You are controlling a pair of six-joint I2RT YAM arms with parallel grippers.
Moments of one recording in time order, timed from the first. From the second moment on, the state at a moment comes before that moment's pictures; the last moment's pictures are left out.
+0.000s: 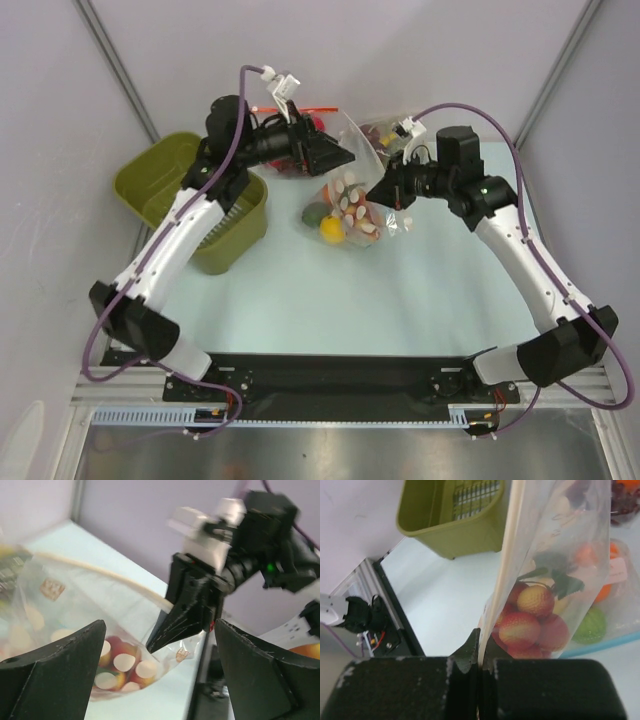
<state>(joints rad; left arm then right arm) -0.46 1.56 1.67 -0.14 0.78 -0.49 0.39 1.38 1.46 -0.54 -0.64 0.09</state>
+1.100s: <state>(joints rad) -0.59 1.55 1.69 -0.46 0.83 0.11 0.49 1.60 1.77 -1.13 -0.89 -0.11</state>
